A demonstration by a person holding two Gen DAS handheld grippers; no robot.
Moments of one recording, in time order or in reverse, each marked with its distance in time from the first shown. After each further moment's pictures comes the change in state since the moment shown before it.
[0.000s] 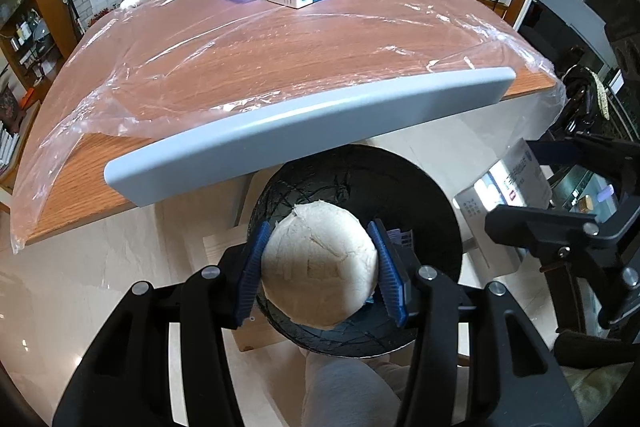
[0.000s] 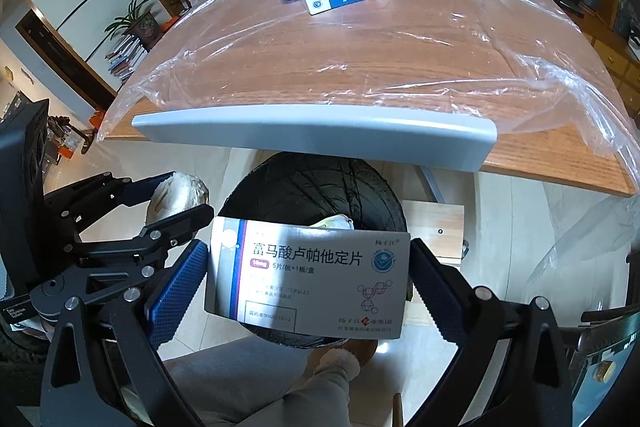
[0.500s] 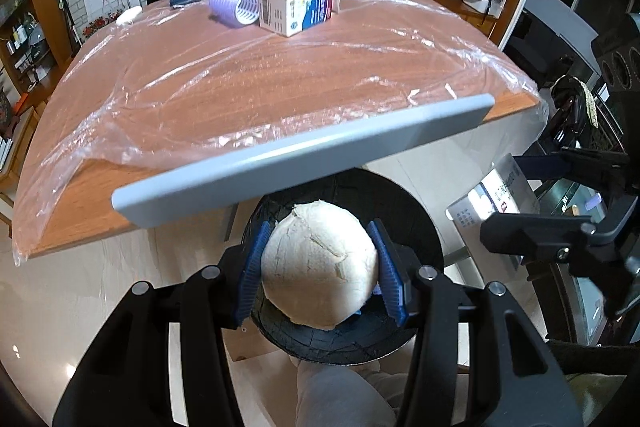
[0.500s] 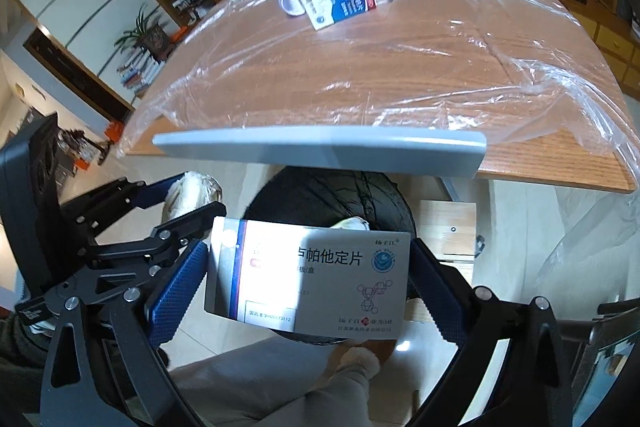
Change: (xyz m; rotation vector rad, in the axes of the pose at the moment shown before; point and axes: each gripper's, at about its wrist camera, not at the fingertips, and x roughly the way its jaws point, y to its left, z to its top) left arm -0.016 -0.003 0.011 0.000 -0.043 -0.044; right arm -0.017 -0.004 0.005 0.042 0.006 0.056
